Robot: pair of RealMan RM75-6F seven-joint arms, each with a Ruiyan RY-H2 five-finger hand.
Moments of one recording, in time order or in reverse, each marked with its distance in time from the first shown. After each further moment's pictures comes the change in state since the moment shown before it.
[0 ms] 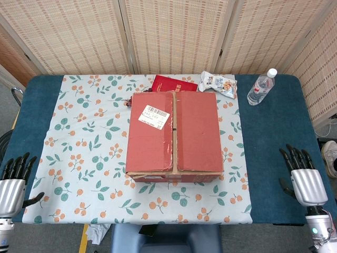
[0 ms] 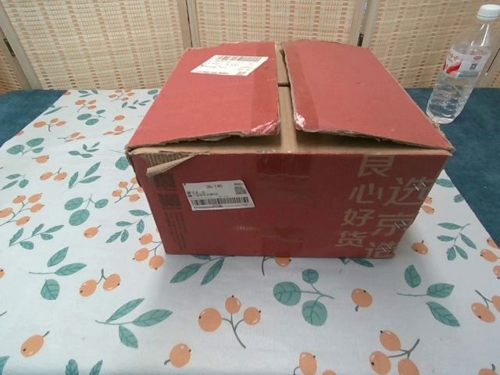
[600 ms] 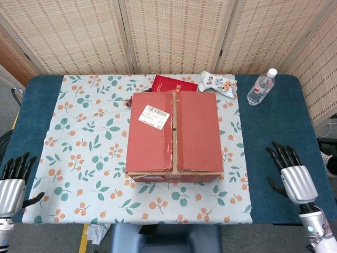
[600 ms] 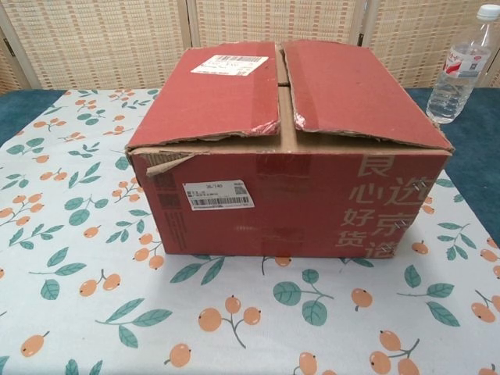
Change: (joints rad) left arm -0.002 0.002 -0.003 0.000 -0.002 -0.002 -0.015; right arm 0.050 0.005 -0.004 0.017 -0.143 0.011 0.162
